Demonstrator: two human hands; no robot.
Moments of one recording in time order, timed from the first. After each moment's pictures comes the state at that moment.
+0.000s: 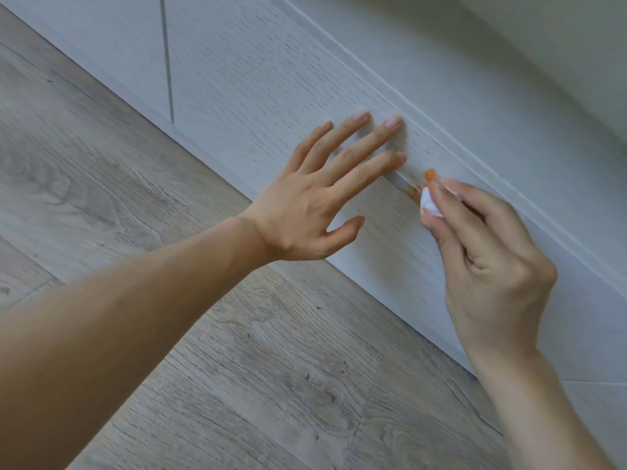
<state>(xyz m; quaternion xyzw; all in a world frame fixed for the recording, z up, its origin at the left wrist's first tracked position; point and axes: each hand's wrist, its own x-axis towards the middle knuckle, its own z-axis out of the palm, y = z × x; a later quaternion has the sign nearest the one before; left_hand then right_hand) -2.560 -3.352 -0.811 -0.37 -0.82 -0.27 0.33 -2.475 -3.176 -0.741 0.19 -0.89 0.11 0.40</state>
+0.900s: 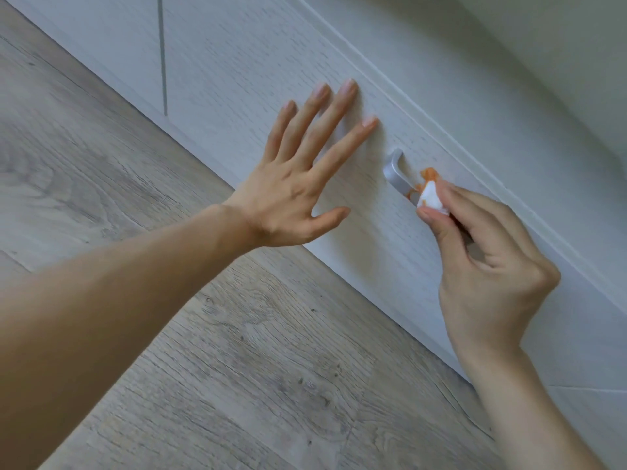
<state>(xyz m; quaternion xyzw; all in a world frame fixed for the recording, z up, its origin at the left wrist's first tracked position) -2.579 -3.365 -0.825 -0.31 -0.85 -0.26 0.33 -2.482 -3.185 -0.743 0.18 -0.87 0.18 0.43</state>
